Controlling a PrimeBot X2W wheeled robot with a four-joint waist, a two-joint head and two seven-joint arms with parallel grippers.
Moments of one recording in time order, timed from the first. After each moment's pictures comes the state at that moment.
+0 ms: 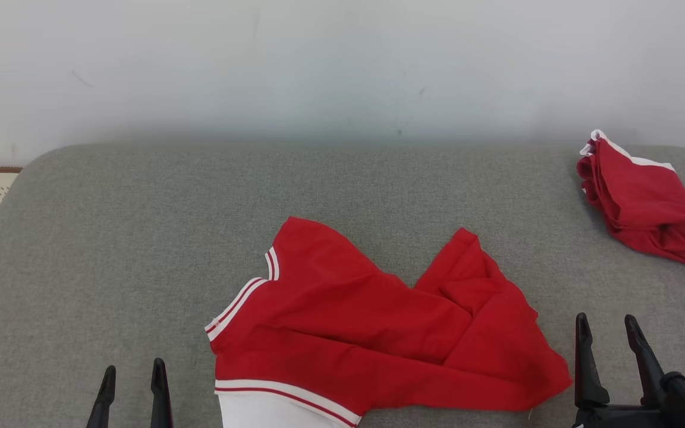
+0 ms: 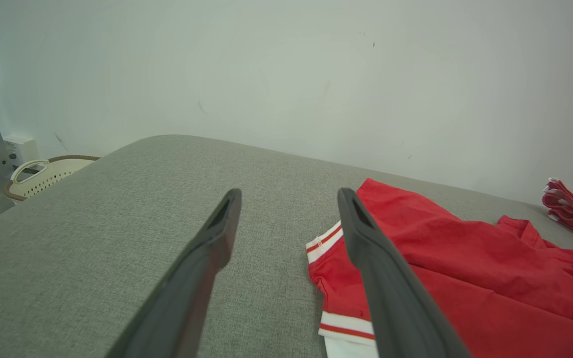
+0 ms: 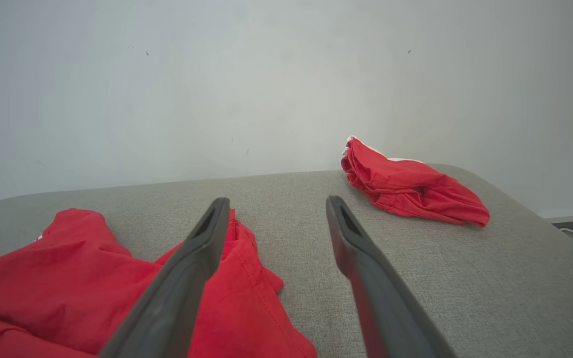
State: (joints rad) left arm 0.06 0.05 0.00 -0.07 -0.21 0.07 -0.26; right arm 0.05 -0.08 0.02 -0.05 0.10 0.13 -0.18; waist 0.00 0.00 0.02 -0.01
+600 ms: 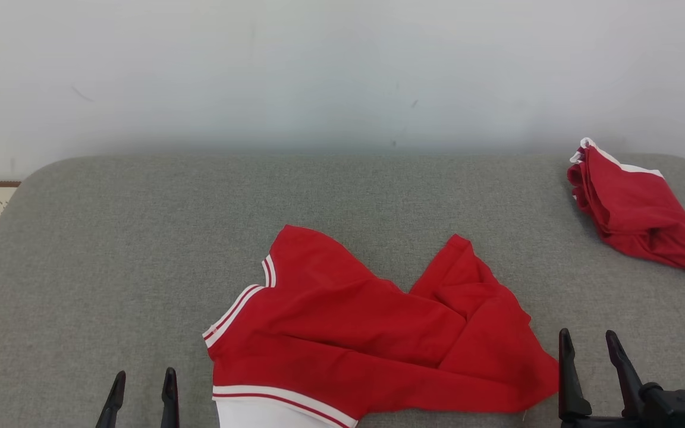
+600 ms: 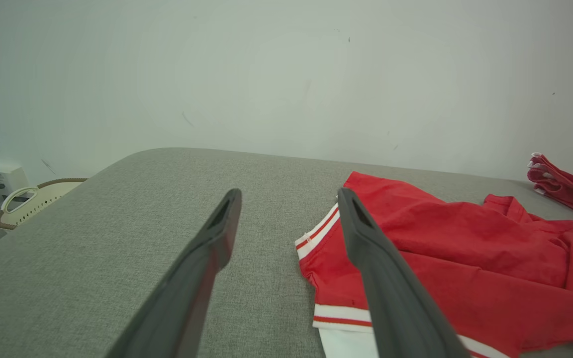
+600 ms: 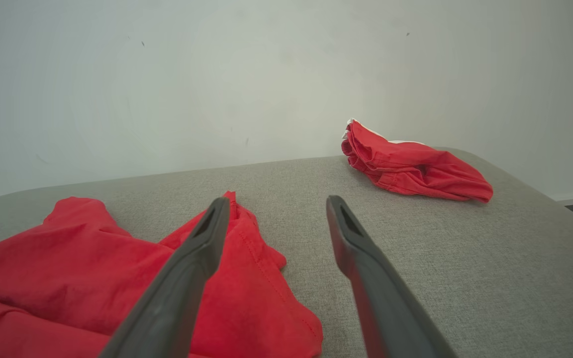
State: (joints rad) left arm 0.08 0.05 0.00 -0.07 -0.12 0.04 -0.26; right arm 0.03 -0.07 0.03 0.09 0.09 0.13 -0.26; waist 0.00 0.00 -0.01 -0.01
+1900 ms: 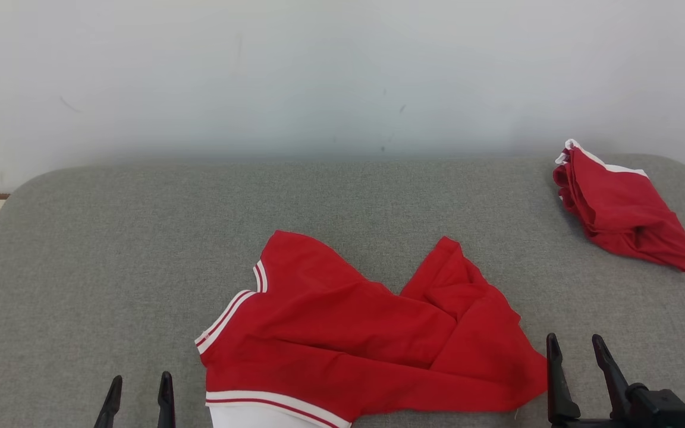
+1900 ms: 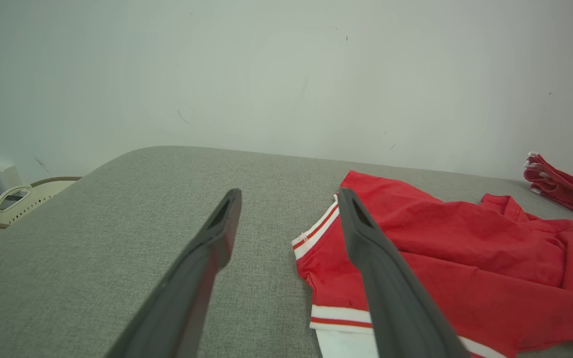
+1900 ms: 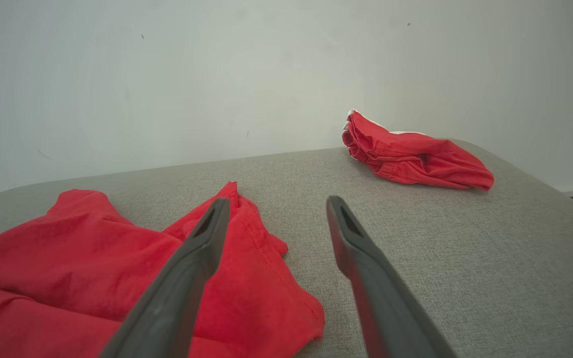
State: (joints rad) left arm 0.08 0.05 0.02 -0.04 -0.13 0.03 -0.26; right arm 0.02 -0.07 0.06 0.14 0.10 0.13 -0.26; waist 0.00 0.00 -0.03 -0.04
